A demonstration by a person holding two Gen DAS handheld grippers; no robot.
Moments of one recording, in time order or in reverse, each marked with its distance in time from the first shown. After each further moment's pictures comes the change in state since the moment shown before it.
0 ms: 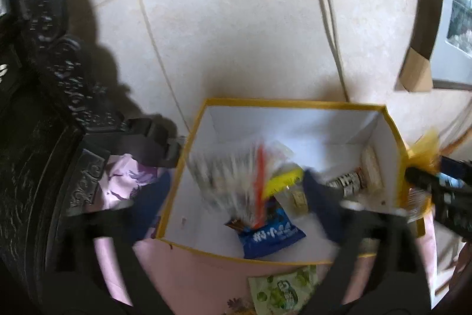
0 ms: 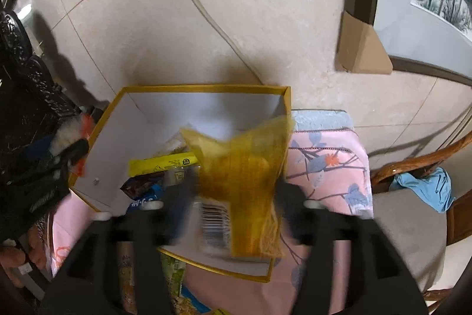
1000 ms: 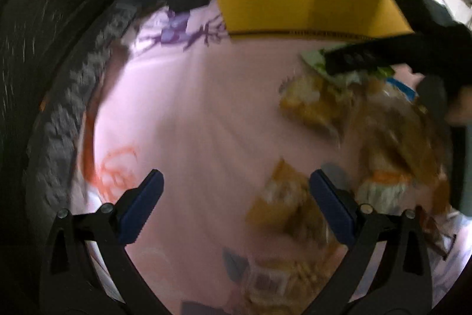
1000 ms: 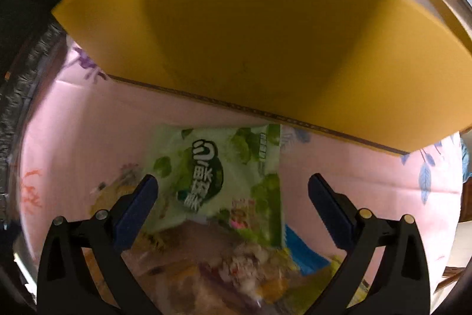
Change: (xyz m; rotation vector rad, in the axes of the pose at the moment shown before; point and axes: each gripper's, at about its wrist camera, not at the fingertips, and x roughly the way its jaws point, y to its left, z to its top) left arm -0.058 0.056 -0.249 0.073 0.341 0.024; right arm 0.110 0.116 -0.153 -0.146 0.302 -0.039
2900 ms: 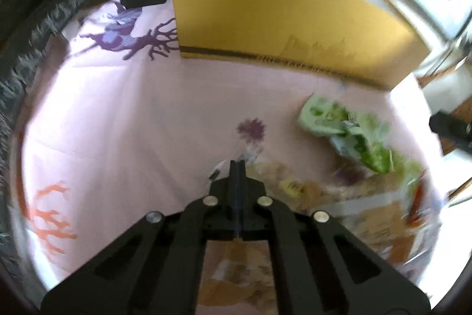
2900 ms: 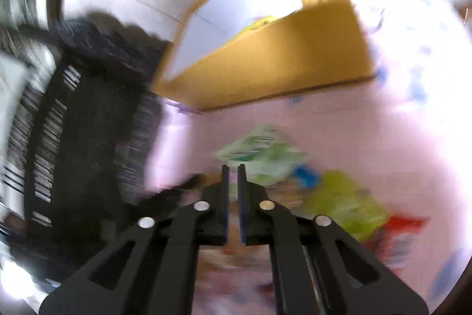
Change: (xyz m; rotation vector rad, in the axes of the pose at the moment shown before) left arm 0.047 -0.012 0.051 -0.041 -0.008 -0.239; right arm -0.097 -0.096 -0.063 0.237 -0.097 0.393
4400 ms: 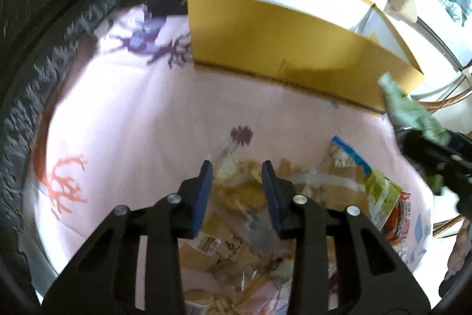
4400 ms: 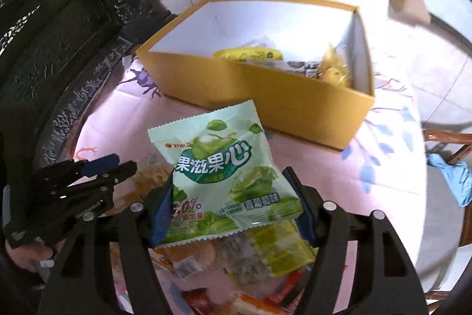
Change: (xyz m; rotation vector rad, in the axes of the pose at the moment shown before) left arm -0.049 -0.010 0.000 -0.162 -0.026 0.010; right arm -0.020 0.049 0.003 -0.332 -0.073 -0.180
